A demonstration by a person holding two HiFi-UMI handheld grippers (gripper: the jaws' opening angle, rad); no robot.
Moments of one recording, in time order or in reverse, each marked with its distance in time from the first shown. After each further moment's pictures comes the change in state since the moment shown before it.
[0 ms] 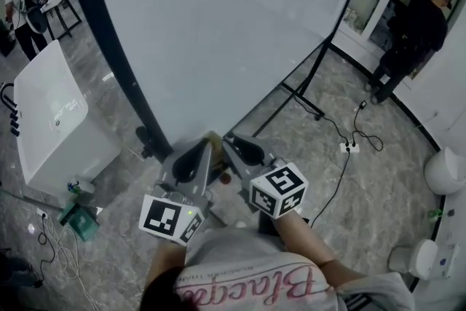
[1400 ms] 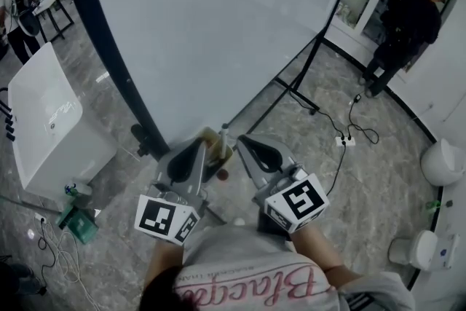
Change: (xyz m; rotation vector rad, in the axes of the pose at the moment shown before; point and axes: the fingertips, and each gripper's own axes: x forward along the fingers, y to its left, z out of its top) left arm -0.005 0.003 -0.005 -0.028 0.000 -0.017; right arm -0.049 0.016 0.046 -0.260 -0.082 -0.059
